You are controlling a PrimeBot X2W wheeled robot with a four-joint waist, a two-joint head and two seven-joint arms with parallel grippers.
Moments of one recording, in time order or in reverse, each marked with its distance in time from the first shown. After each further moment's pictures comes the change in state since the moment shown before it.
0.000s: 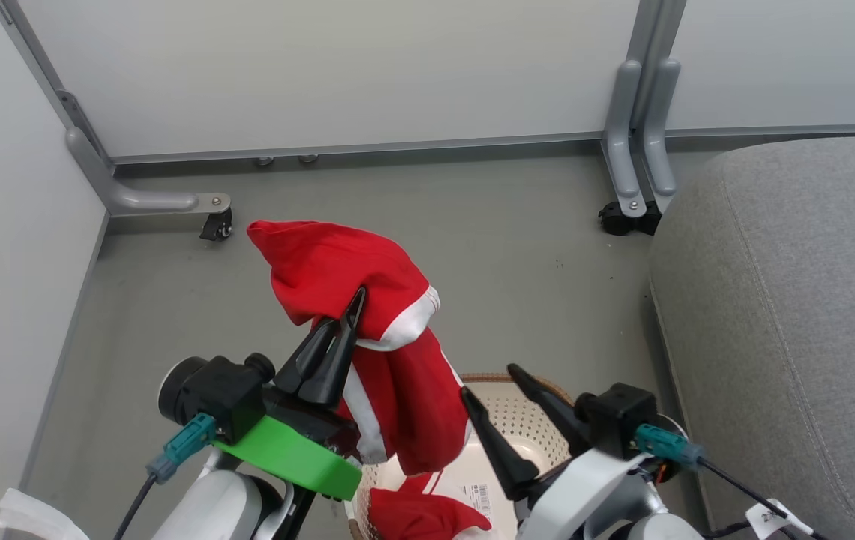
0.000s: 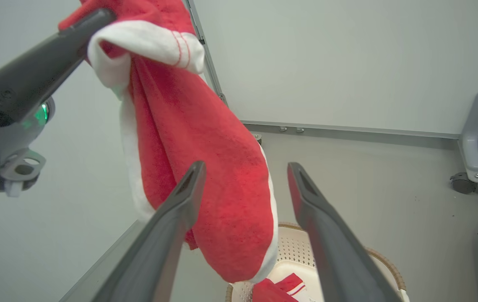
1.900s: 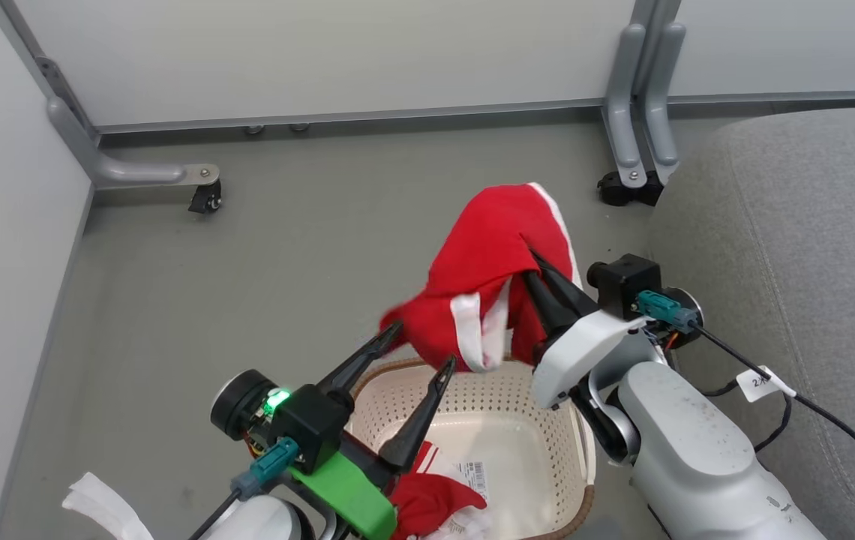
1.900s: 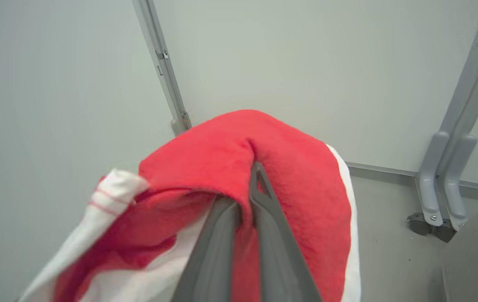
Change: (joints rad) left arm -0.033 0.034 -0.168 0.016 0.091 0.005 0.062; right arm -0.494 -0.001 0.036 0.622 0.065 0.000 -0.287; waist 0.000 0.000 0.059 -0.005
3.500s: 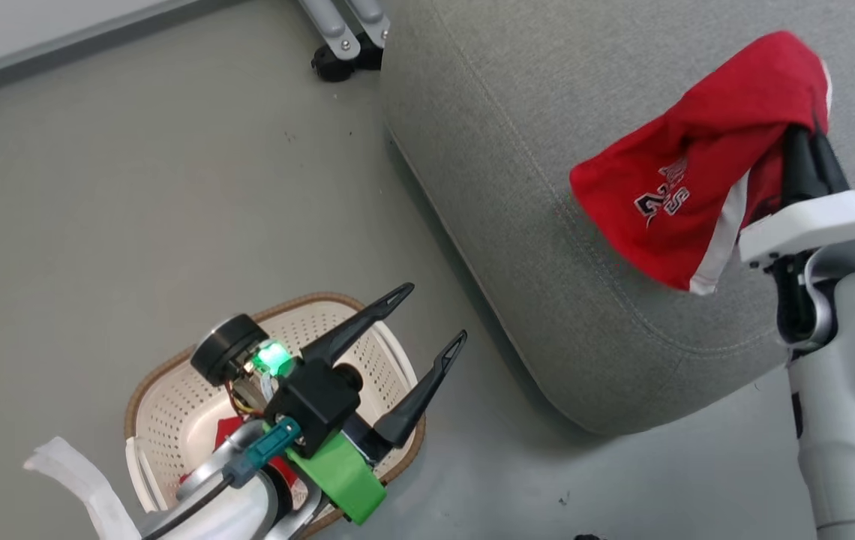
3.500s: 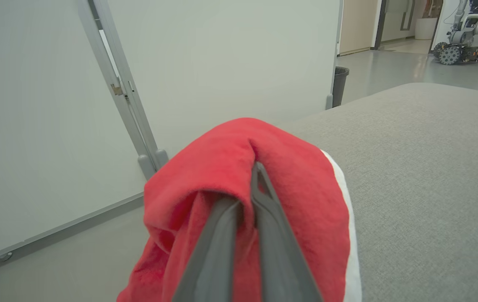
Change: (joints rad) left arm -0.097 0.119 -0.054 -0.175 0.058 -0.007 0.116; right arm -0.023 -0.059 -0.627 -0.219 -0.098 0.000 0.099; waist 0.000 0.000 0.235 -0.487
